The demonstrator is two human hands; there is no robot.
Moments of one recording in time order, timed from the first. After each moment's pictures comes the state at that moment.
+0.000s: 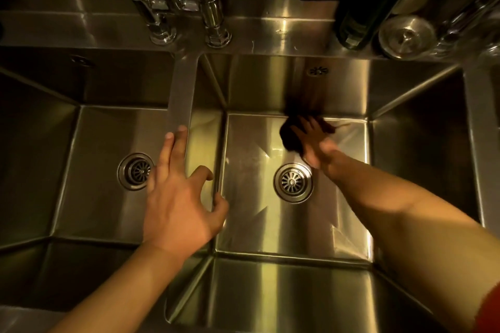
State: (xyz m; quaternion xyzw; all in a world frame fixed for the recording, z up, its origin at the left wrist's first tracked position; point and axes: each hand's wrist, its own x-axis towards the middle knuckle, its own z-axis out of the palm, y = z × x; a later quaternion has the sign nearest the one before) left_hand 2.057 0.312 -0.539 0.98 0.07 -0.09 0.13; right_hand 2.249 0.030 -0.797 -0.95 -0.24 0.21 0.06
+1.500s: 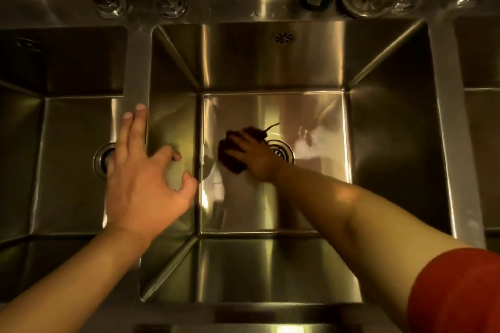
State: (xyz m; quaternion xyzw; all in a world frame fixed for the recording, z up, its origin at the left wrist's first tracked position) left_hand 2.055 0.308 -0.542 0.98 0.08 -0.10 0.11; right_hand 2.147 0.096 -0.816 -0.87 -0.43 0.19 0.12
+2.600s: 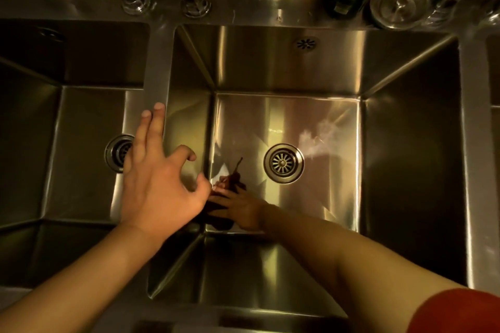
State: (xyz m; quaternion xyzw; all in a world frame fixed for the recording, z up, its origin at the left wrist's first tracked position) left_hand 2.055 0.310 -0.540 0.98 0.09 -0.11 0.12; right_hand 2.044 0.136 -0.800 -0.74 -0.60 0.30 0.11
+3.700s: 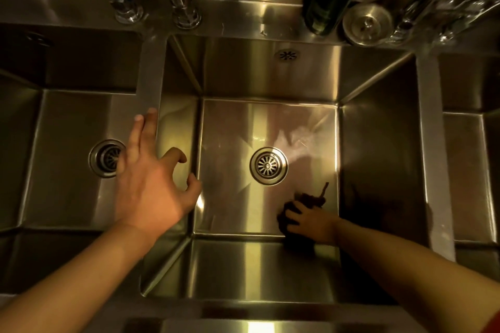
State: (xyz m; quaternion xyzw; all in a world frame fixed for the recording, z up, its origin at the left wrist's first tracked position) left_hand 2.057 0.310 -0.537 0.99 0.06 -0.09 0.12; right_hand 2.040 -0.059 -0.755 -0.73 -0.54 0.39 -0.13
